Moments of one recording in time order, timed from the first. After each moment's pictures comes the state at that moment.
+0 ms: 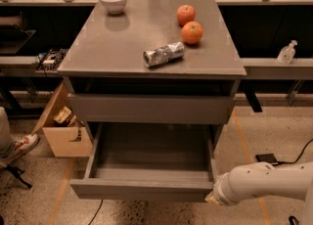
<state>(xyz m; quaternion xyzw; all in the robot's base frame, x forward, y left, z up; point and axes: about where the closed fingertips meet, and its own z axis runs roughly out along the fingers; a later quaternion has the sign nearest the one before) 0.425 -0.209 0.426 -0.47 0.87 0.05 0.14</state>
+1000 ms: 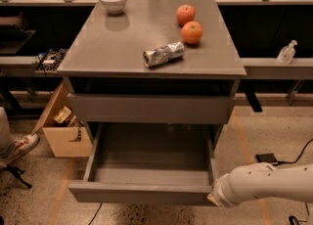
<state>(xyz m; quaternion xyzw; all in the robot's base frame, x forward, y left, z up) 0.424 -0.210 0.437 -0.47 0.87 0.05 0.14</state>
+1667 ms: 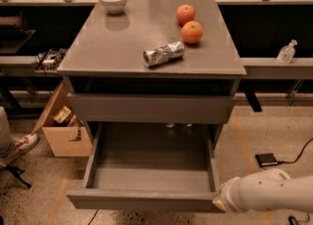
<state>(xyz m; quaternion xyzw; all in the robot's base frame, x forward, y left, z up) 0.404 -0.232 0.458 -0.43 0.89 0.02 0.15</state>
